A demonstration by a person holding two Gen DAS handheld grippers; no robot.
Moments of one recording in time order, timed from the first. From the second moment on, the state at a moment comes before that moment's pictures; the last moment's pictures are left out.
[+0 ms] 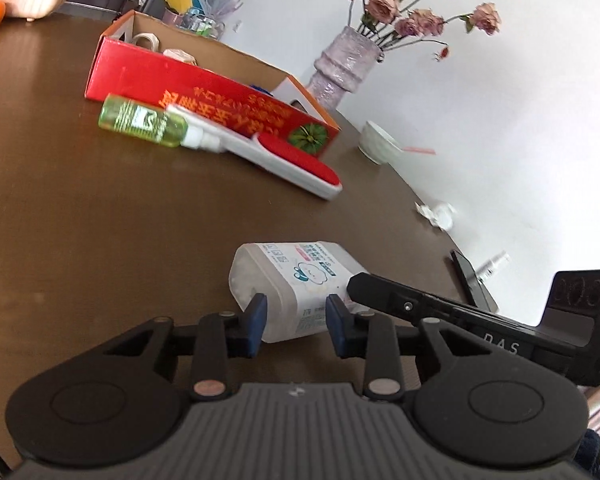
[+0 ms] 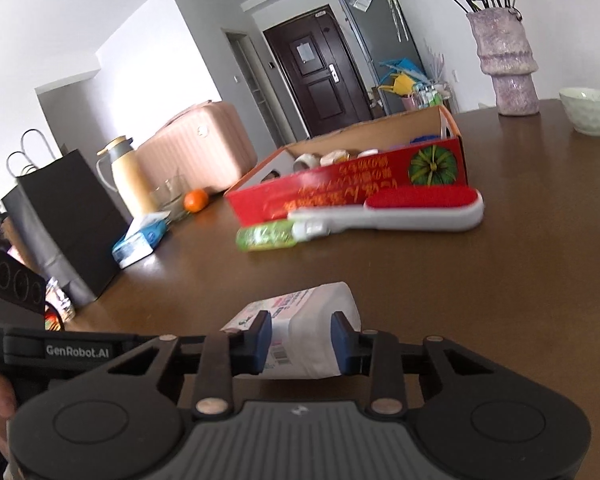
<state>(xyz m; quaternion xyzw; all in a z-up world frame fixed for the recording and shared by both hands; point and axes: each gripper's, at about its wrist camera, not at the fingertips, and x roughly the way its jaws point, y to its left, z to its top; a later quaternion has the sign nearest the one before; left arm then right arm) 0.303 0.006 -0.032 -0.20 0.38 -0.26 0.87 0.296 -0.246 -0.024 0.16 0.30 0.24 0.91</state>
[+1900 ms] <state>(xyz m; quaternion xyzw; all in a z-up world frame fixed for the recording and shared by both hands) 0.388 0.000 0.078 -0.20 0.25 -0.29 0.90 0.367 -0.285 0.079 0.23 0.20 0.27 0.91</state>
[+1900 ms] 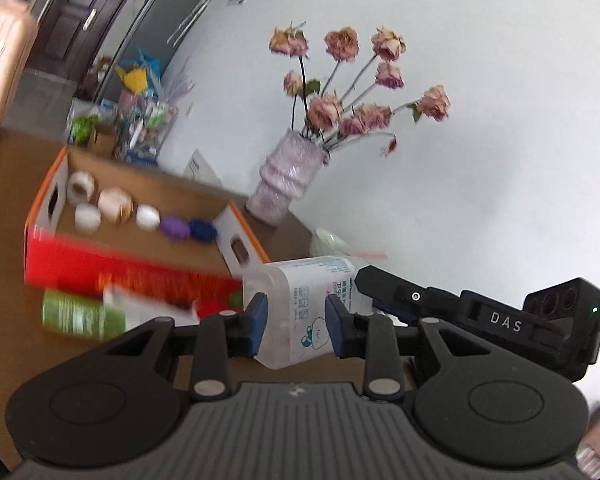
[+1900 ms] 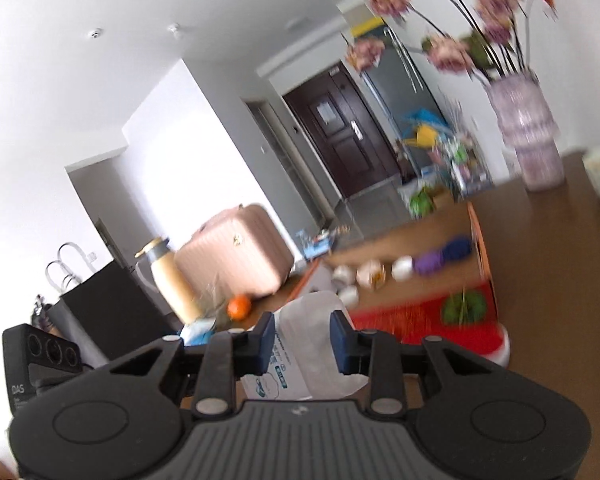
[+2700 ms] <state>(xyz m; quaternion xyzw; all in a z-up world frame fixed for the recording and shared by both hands) 0.677 0.026 -0.015 -0.15 0.39 -0.17 0.89 0.666 -0.226 -0.013 0.21 0.33 0.19 0.90</state>
